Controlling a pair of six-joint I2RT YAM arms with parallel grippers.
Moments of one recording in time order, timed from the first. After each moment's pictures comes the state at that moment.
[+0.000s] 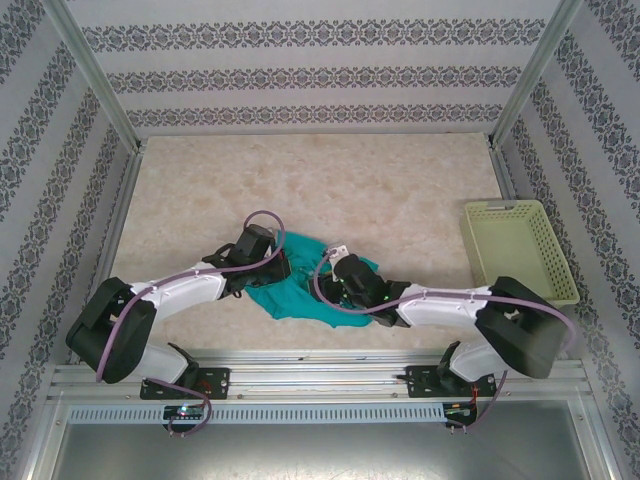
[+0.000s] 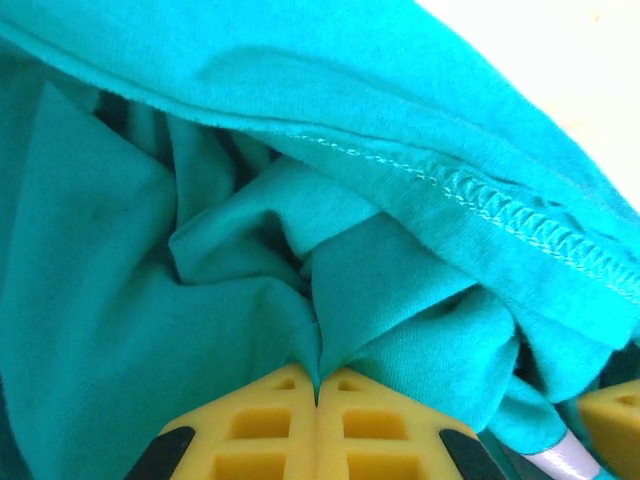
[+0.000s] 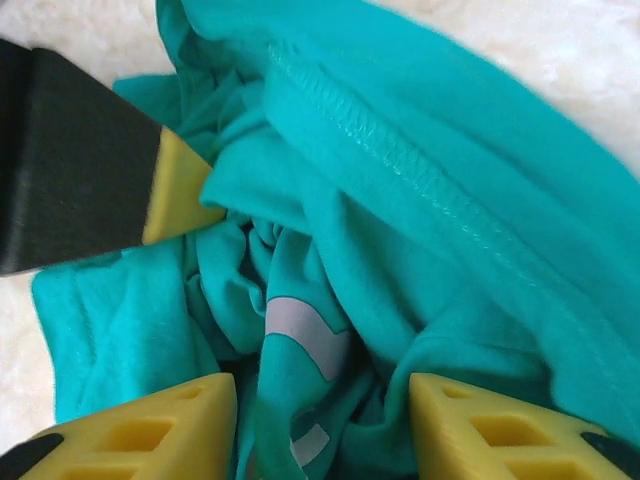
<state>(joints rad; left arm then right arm) -0.56 1.41 0.67 -0.14 0.16 -0.78 0.94 1.44 0.56 0.22 0.06 0.52</state>
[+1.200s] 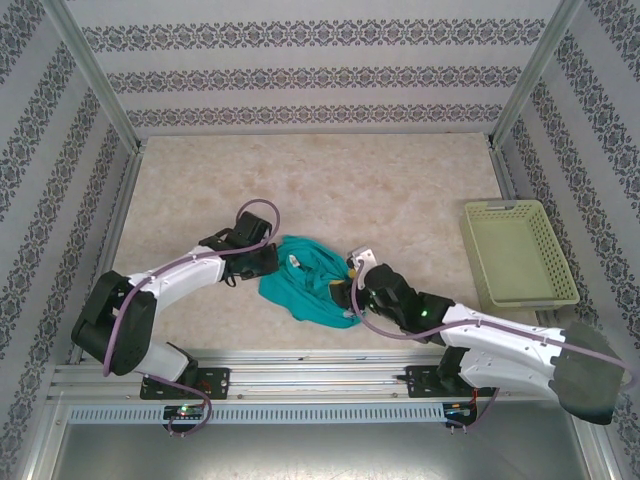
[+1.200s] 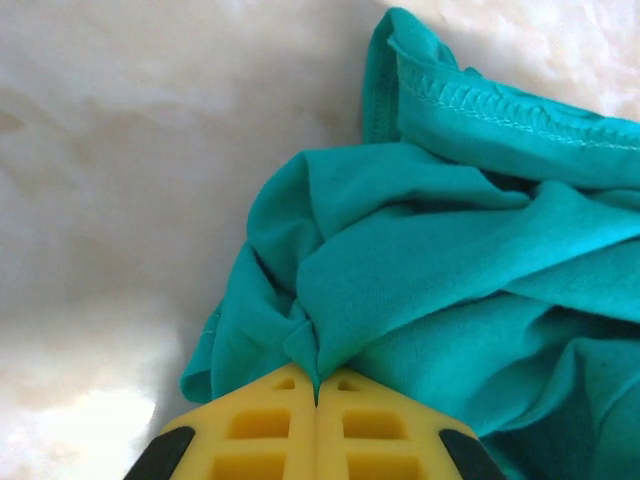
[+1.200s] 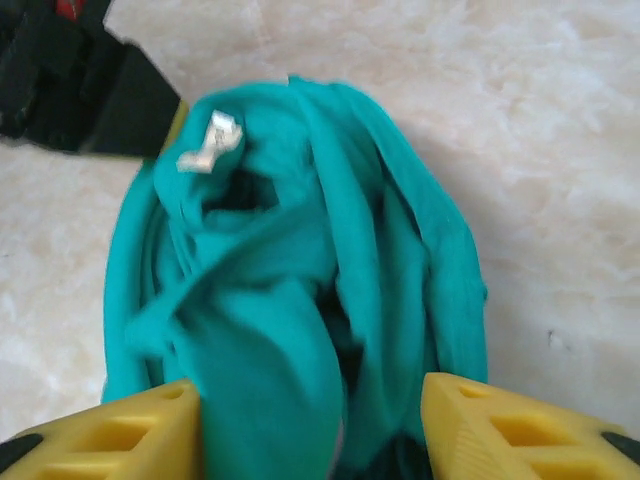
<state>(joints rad) -0.49 1.46 0.82 -0.41 0.10 -0.70 0.96 1.01 0.49 -0.05 0.18 0.39</state>
